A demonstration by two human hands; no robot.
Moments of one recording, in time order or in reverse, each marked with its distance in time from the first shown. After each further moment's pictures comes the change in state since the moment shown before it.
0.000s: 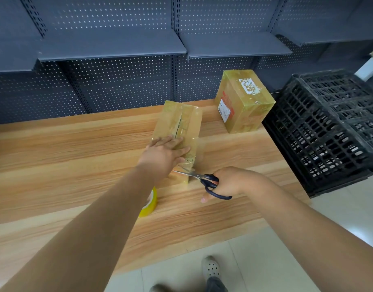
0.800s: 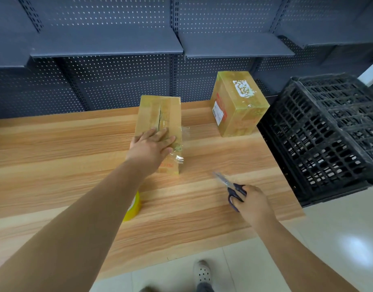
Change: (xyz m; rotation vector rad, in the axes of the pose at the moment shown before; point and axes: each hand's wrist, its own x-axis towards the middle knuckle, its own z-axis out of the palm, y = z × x) left_hand 0.033 0.011 0.002 -0.091 0.081 -0.211; right_hand 0.018 0.140 0.086 0.380 0.633 0.245
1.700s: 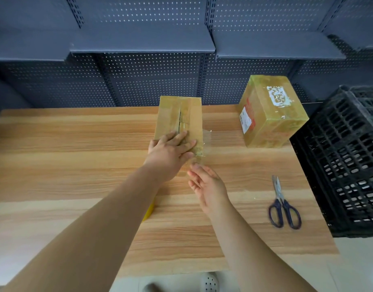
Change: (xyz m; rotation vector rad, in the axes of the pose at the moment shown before) left_hand 0.012 0.003 0.009 -0.044 0.077 -0.063; right_hand 0.014 -0.186 0.027 1.507 -0.451 0.305
